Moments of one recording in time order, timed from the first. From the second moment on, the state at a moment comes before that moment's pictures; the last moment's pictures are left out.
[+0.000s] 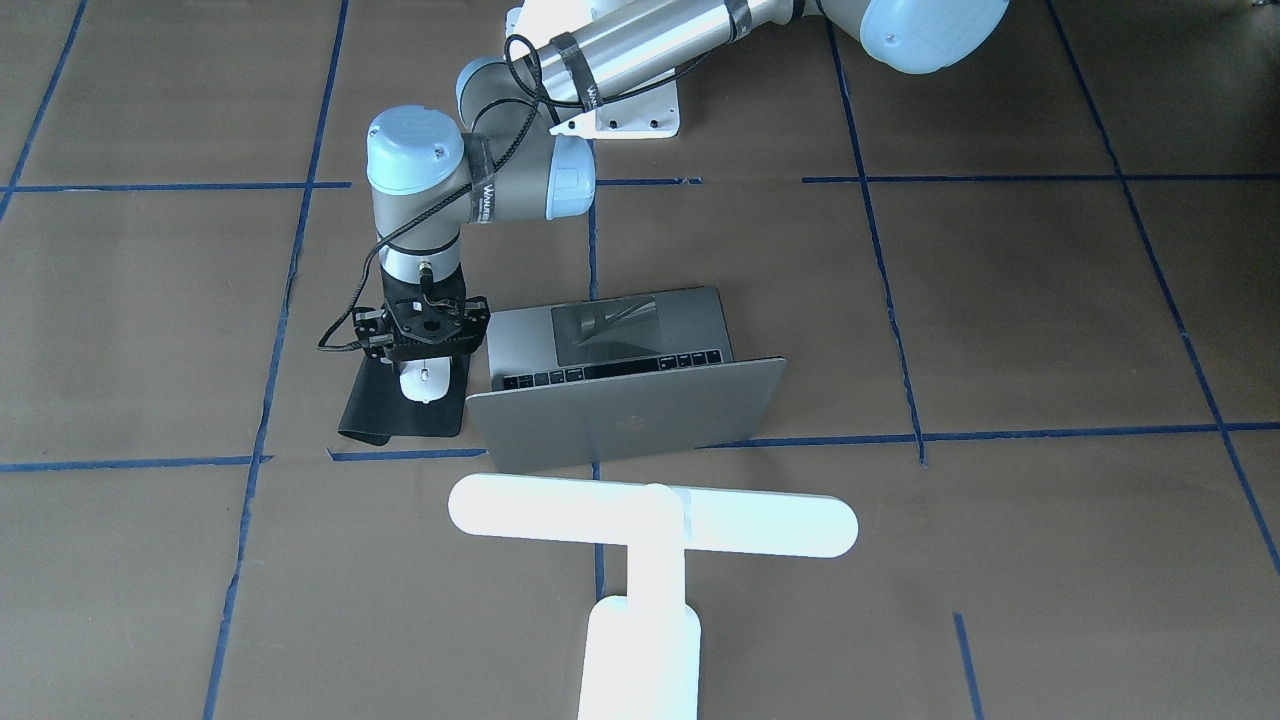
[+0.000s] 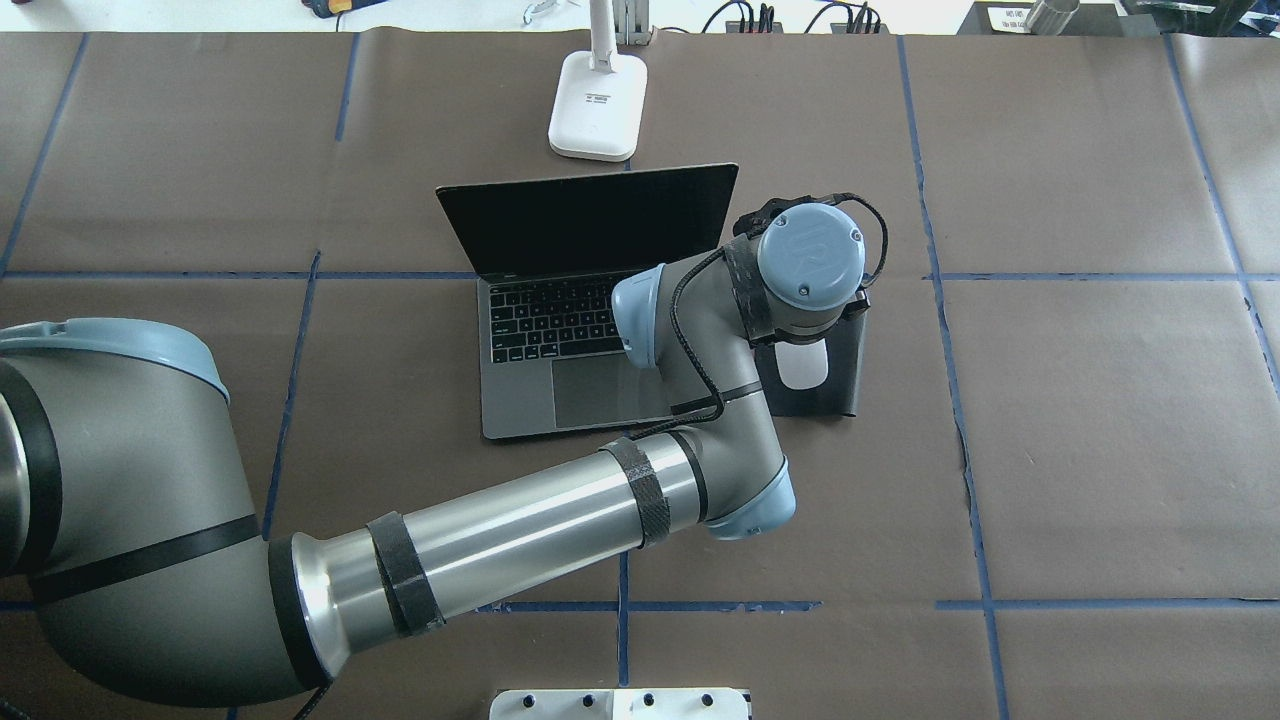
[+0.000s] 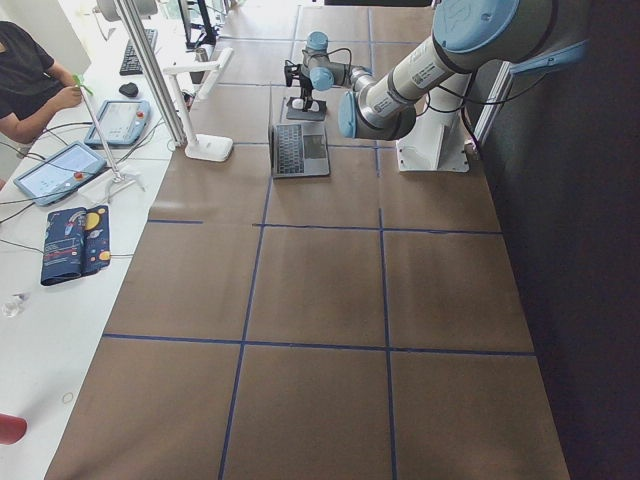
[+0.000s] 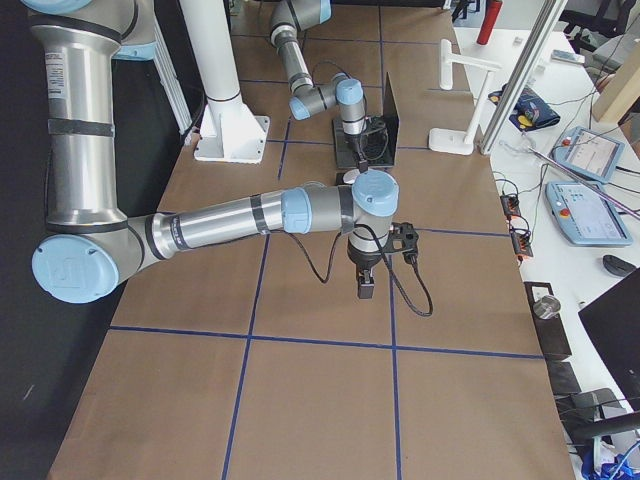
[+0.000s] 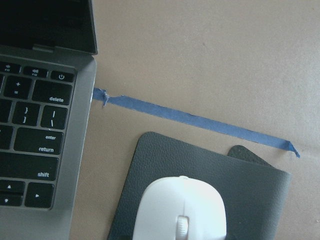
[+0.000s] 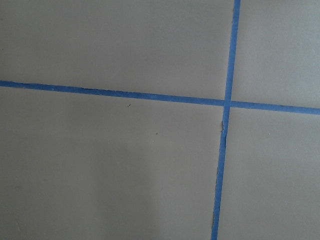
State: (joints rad) left arm -0.44 -2.90 -0.75 -2.07 -1.70 -1.55; right arm 1.49 -1.59 1.85 -1.73 2.35 0.04
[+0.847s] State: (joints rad) left arm -0.49 -2.89 -0.83 -2.00 -1.83 -1.54; right arm 1.50 -1.59 1.86 -1.73 2.32 0.05
